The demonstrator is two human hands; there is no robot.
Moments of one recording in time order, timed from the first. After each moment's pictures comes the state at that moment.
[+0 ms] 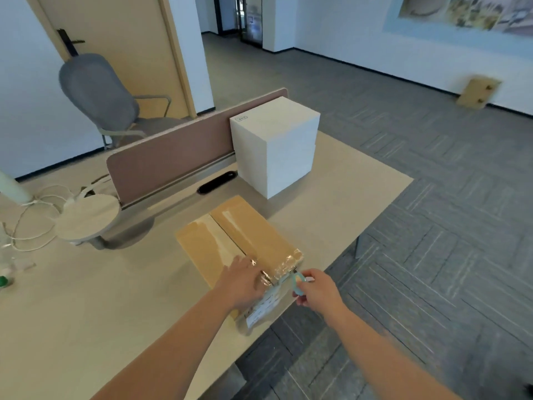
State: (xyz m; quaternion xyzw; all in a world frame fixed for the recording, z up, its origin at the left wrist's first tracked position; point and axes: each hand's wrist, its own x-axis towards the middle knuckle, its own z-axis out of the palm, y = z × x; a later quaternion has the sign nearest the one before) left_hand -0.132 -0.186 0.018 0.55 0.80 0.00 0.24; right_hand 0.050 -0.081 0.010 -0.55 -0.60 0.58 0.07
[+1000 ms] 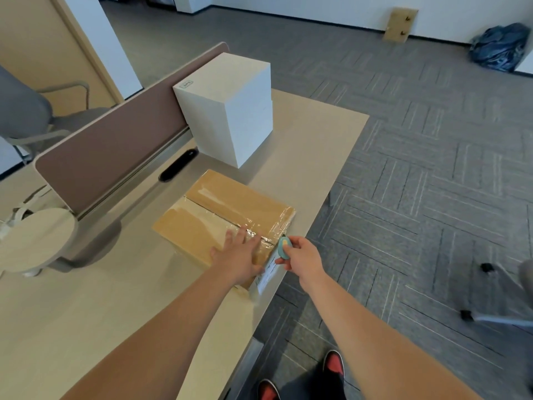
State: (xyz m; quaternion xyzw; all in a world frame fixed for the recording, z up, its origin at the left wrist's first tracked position) left_hand -0.152 -0.195 0.005 0.59 0.76 -0.09 0.24; right_hand 0.005 -0.145 -0.025 -0.61 -0.41 0.63 0.26
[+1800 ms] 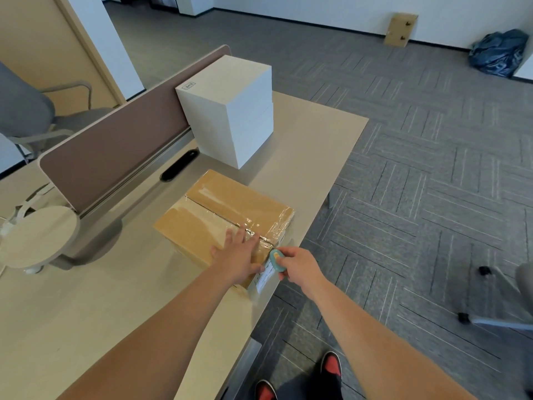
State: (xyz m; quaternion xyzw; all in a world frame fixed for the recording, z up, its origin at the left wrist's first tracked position) left_hand -0.152 -0.198 0.005 0.60 0.76 -0.07 0.24; right_hand 0.016 -0.160 -0.018 -0.57 -0.51 0.62 0.15
